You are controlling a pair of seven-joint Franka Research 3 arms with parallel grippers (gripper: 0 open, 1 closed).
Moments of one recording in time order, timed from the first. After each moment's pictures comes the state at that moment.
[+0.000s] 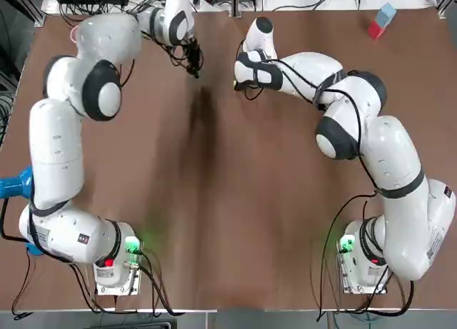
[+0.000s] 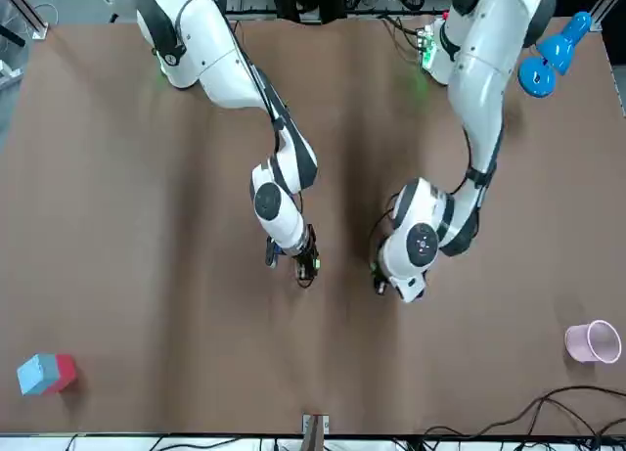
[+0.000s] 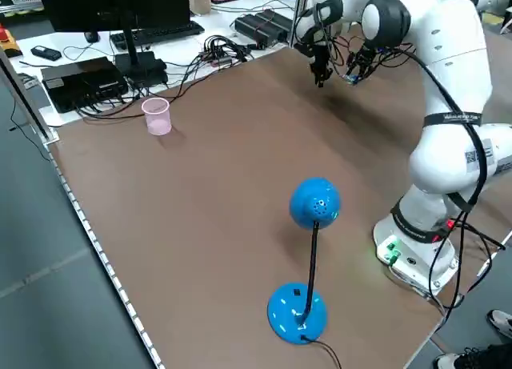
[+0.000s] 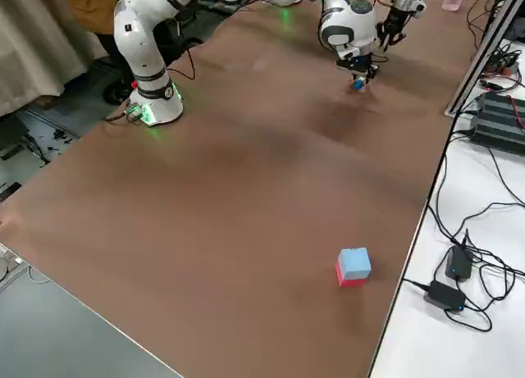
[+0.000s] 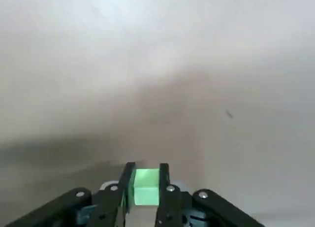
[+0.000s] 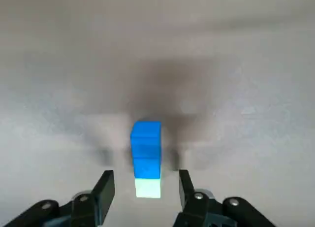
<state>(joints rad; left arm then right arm) -0.25 0.75 -0.20 -1.50 0.01 2.14 -1.72 0.79 0.98 -0.17 -1.28 0.49 2.49 2.01</state>
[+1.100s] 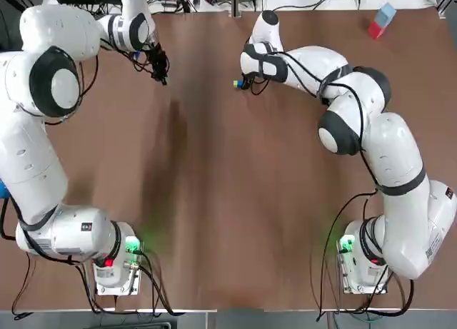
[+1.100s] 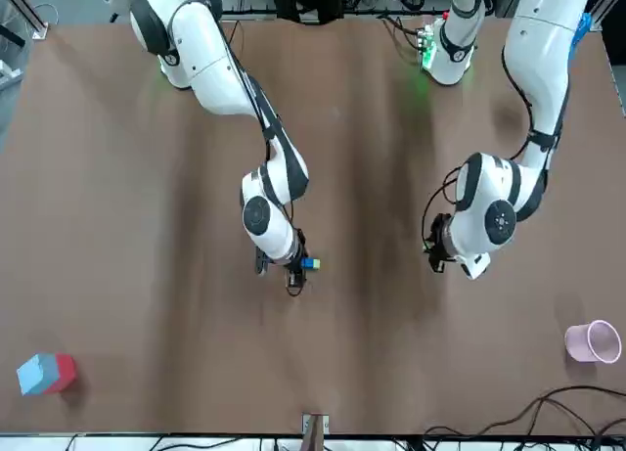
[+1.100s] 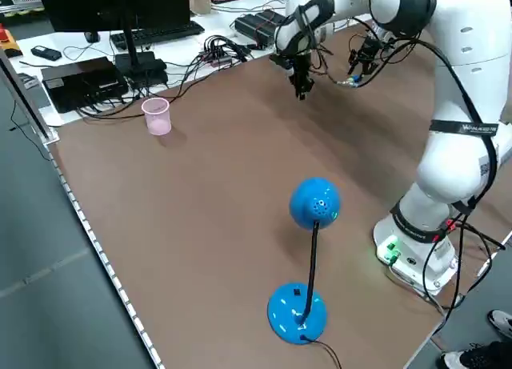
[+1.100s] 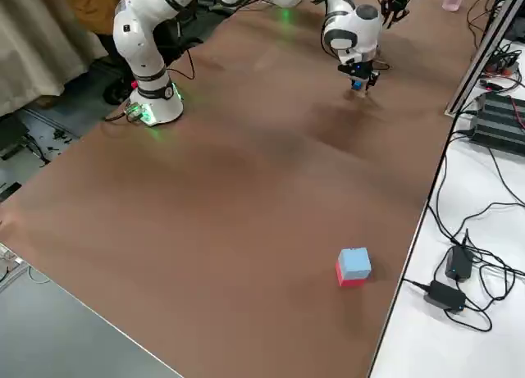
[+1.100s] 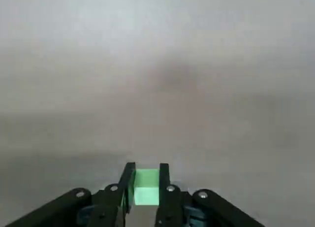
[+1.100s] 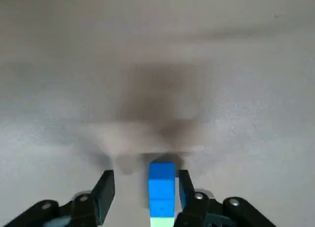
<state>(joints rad) -0.03 0.53 -0.26 -1.81 -0.05 2.29 -1.67 0.75 0.98 -0.18 -1.28 0.49 2.41 1.97</state>
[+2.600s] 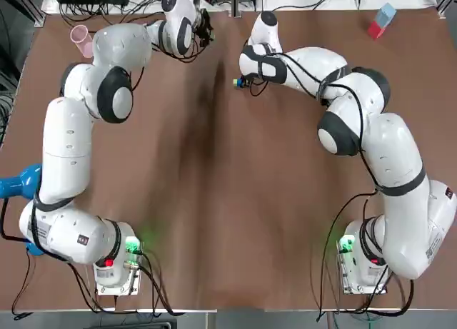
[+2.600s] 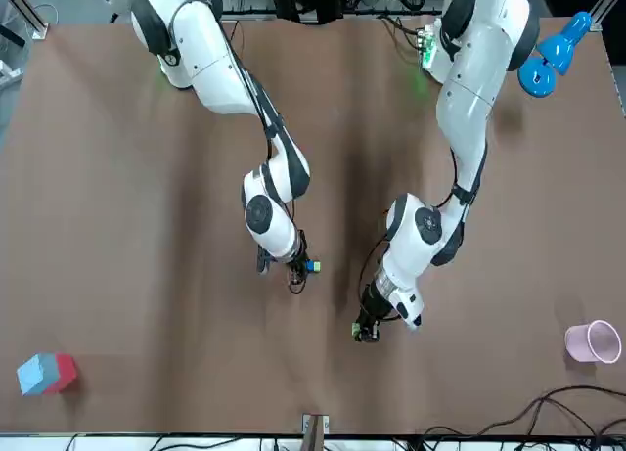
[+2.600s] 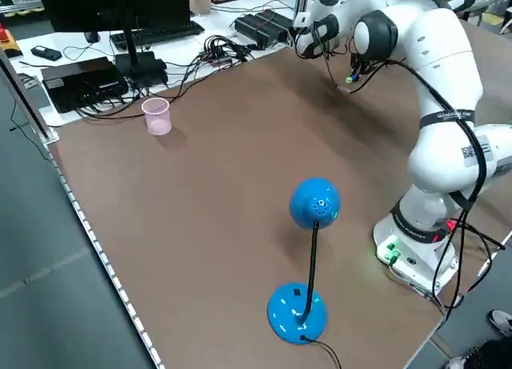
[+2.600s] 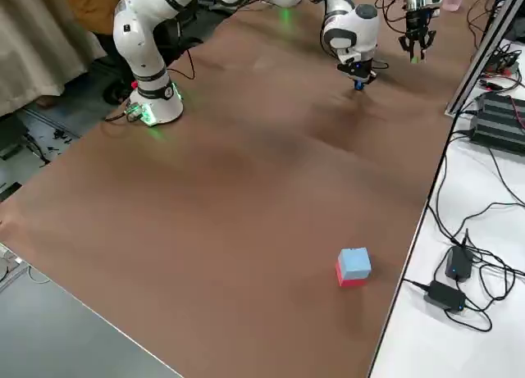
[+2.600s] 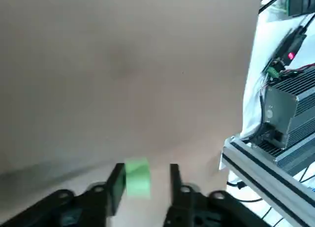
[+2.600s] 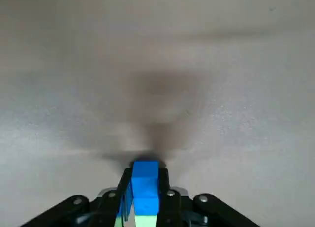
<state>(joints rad) -0.31 0.94 -0.20 -1.30 -0.08 2.82 -1.75 0.75 0.98 -0.17 -1.28 0.49 2.40 1.97</state>
